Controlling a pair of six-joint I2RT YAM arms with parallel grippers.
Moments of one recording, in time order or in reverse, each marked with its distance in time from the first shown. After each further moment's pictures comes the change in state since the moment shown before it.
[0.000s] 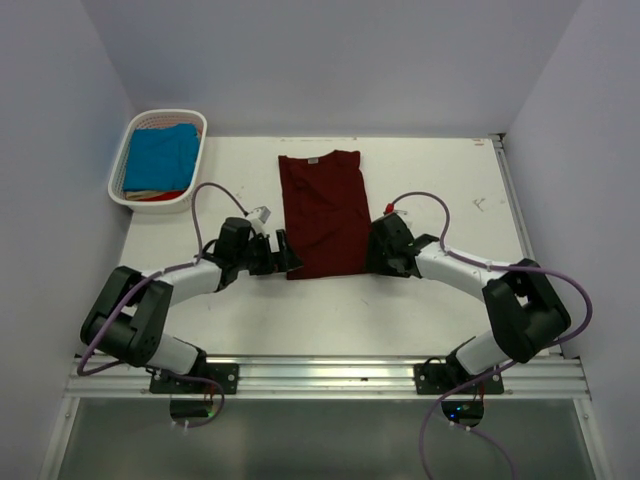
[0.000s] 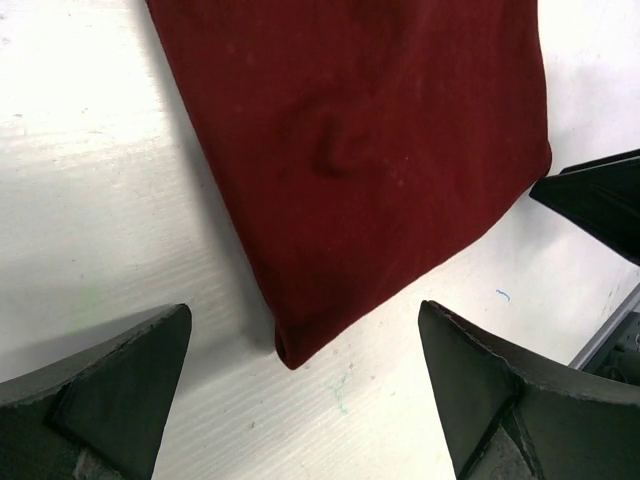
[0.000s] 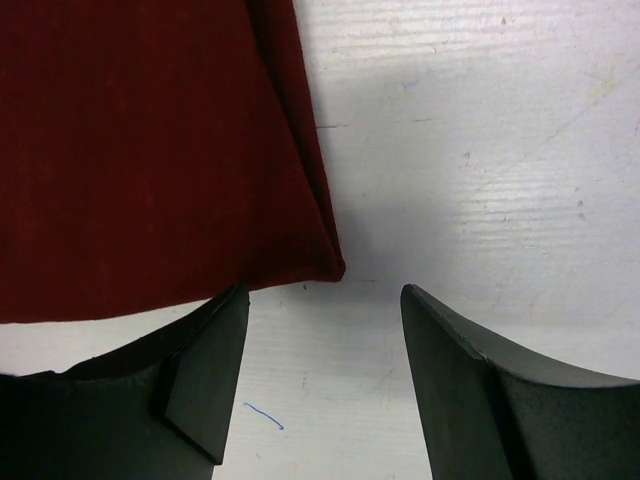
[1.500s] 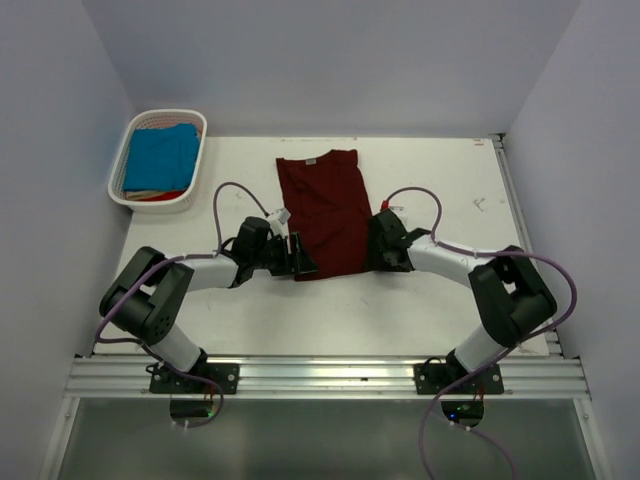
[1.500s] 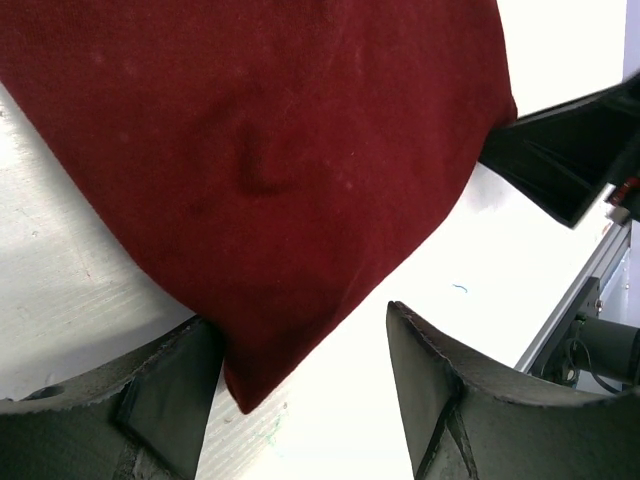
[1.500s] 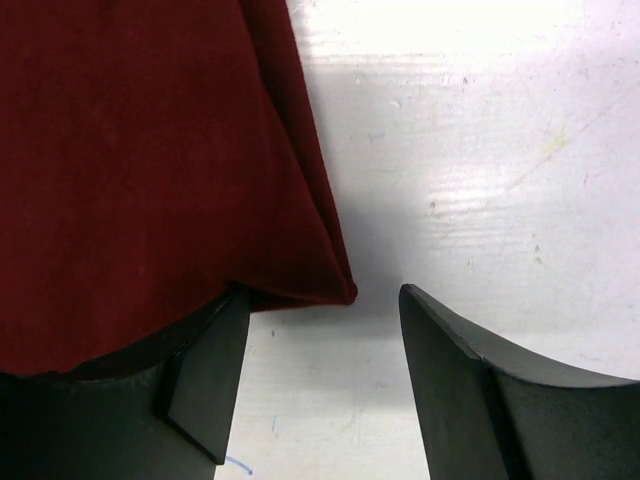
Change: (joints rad) left arm -0.098 0.156 0.058 0.105 0.050 -0.061; right arm -0.004 0.070 0.037 -0.005 0.066 -0.067
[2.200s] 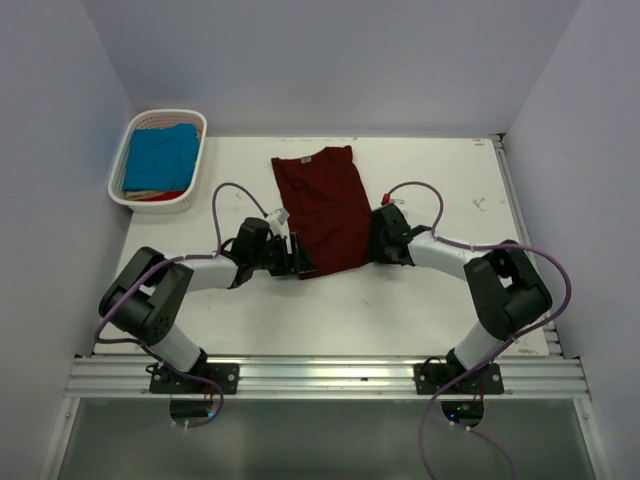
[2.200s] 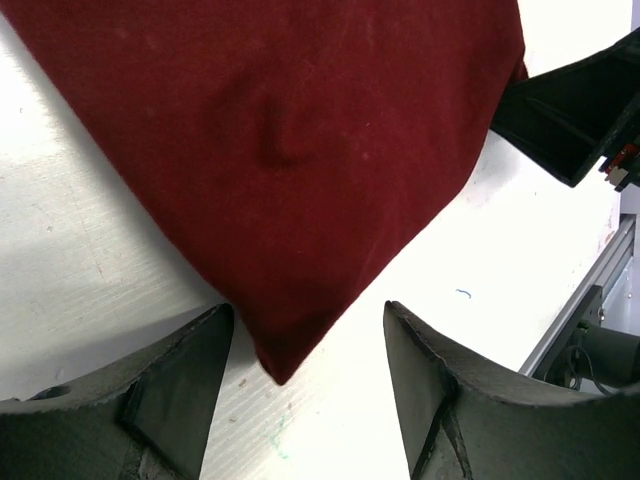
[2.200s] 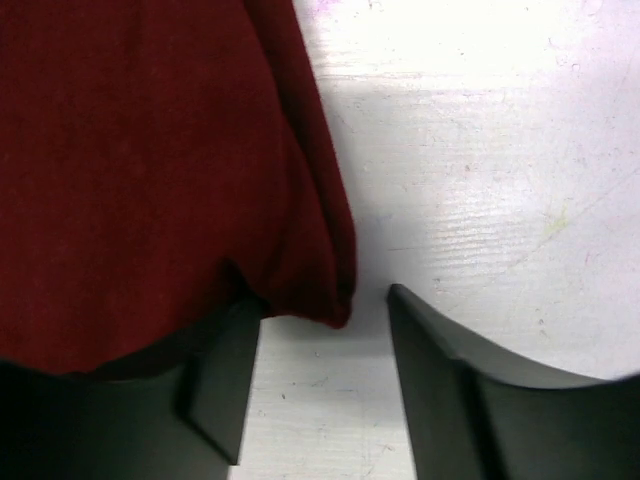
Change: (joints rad) left arm 0.000 0.001 -0.008 0.005 -0.022 -0.008; right arm -0.042 0.080 0.033 0.103 -0.011 -0.037
